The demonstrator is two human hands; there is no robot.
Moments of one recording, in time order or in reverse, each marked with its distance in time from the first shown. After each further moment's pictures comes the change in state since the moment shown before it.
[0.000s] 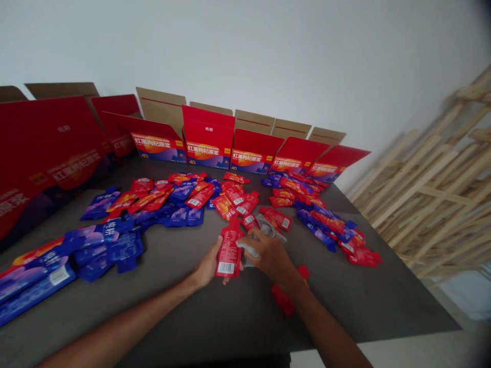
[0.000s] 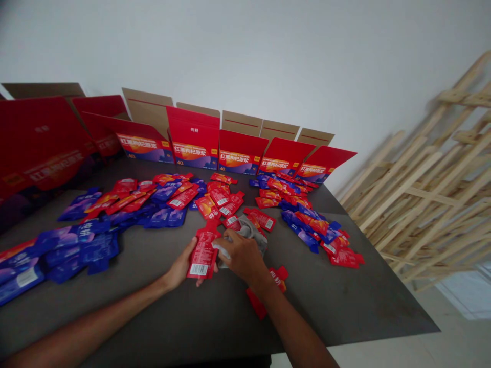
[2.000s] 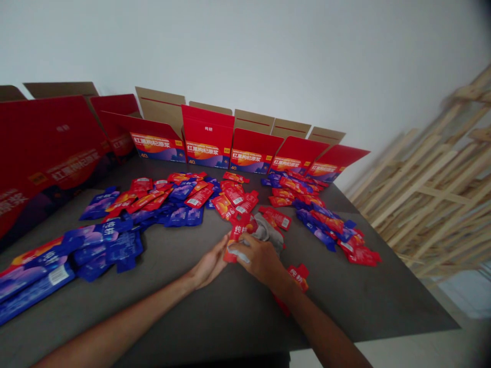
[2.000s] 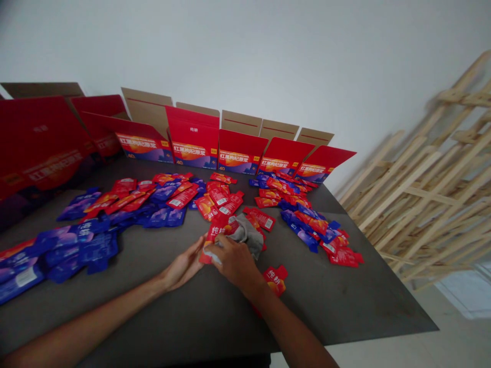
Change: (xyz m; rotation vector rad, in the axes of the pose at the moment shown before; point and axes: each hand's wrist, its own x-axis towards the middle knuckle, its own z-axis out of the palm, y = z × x) left_hand 0.002 0.010 0.015 -0.384 -0.061 0.113; right_hand 0.000 -0.015 0.011 0.017 -0.065 -0.035
